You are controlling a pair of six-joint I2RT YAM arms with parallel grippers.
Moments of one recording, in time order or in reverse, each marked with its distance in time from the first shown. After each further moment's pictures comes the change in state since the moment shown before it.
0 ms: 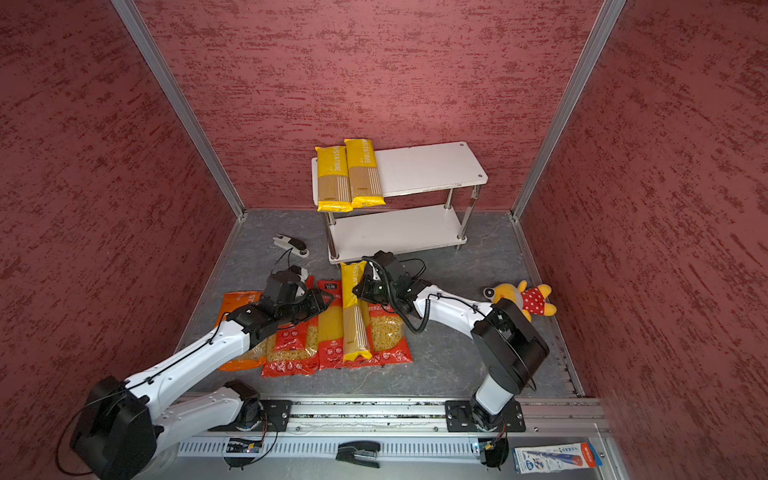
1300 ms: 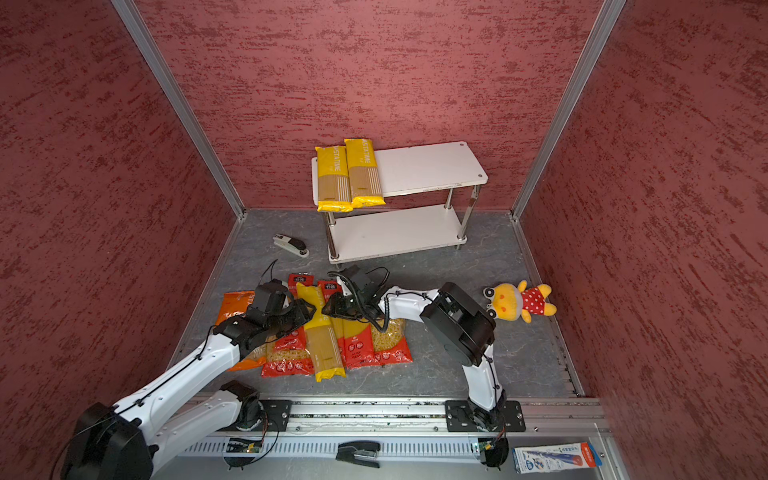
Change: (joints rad) left arm 0.122 -0.148 -0.126 -0.140 -0.072 0.004; right arm 0.142 0.344 0.212 0.043 -0.137 -0.040
